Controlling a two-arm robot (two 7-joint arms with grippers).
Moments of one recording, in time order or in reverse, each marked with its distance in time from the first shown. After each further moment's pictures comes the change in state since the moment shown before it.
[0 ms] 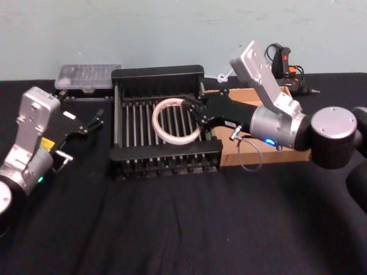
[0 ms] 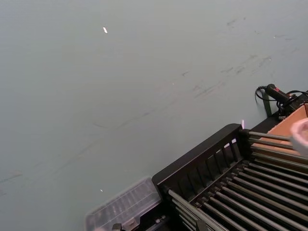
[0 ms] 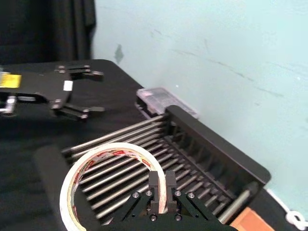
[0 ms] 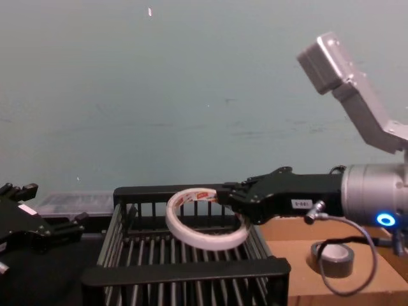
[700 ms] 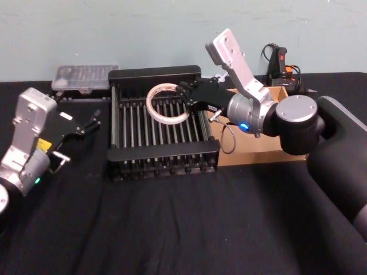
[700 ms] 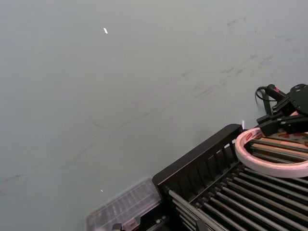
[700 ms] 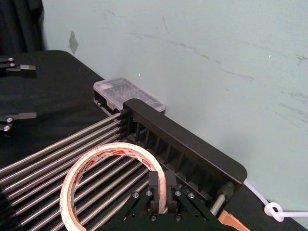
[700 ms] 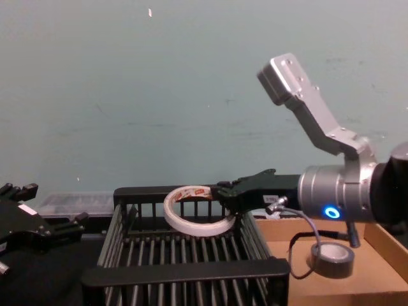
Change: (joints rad) left arm 0.000 0.000 0.000 0.000 0.000 0.000 0.000; right arm 0.117 -0.178 0.030 0.275 -0.095 0.004 -0.120
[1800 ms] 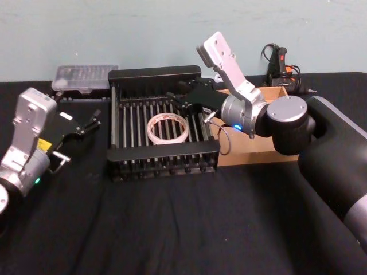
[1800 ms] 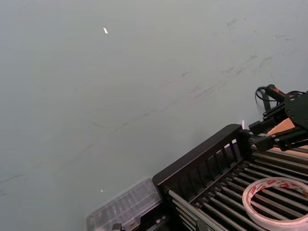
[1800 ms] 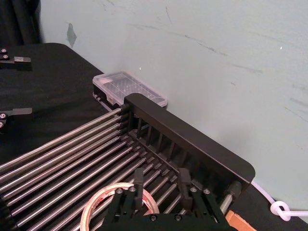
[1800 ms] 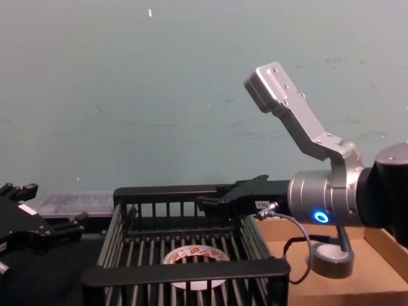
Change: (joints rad) left arm 0.000 0.000 0.000 0.000 0.000 0.000 0.000; right arm 0.016 -0.033 0.000 0.048 -0.031 0.006 -0.007
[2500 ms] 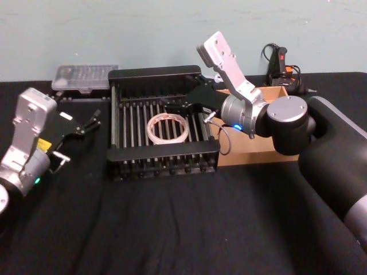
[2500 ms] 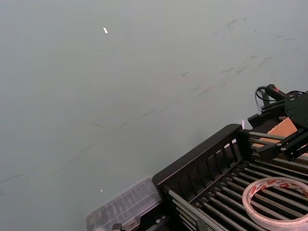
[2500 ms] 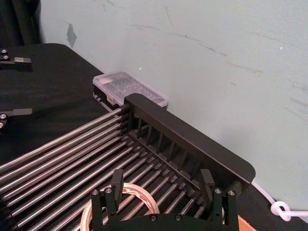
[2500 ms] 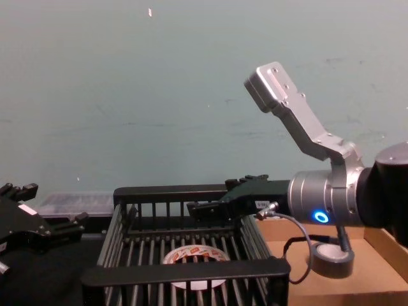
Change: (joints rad) left arm 0.000 0.000 0.000 0.000 0.000 0.000 0.000; right arm 0.000 0.000 0.000 0.000 0.002 -0.001 0.000
